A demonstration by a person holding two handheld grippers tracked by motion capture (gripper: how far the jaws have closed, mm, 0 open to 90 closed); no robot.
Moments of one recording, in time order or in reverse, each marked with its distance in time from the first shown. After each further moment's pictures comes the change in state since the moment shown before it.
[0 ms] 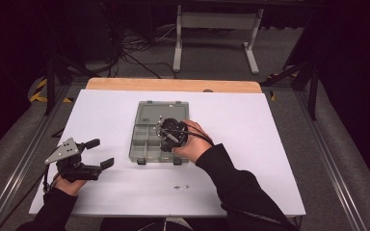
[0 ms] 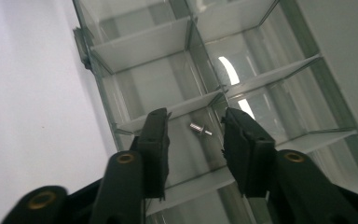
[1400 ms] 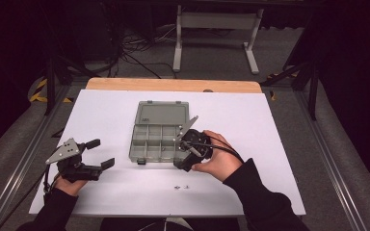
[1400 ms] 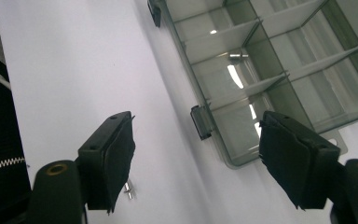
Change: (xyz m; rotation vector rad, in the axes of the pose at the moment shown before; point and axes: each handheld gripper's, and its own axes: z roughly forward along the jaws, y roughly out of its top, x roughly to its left) left arm -0.001 0.000 0.000 0.012 -0.006 0.005; right arm 0.034 -0.052 -0.056 -0.044 0.021 0.005
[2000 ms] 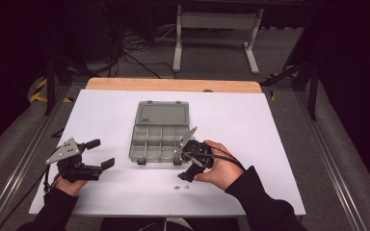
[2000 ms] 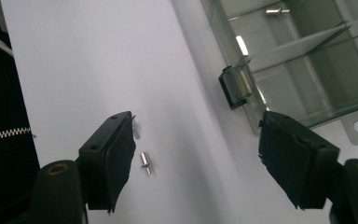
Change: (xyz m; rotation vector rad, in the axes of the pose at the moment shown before) left arm 0.000 0.000 0.000 0.001 0.003 -0.001; right arm 0.014 -0.019 0.016 0.082 0.037 0.003
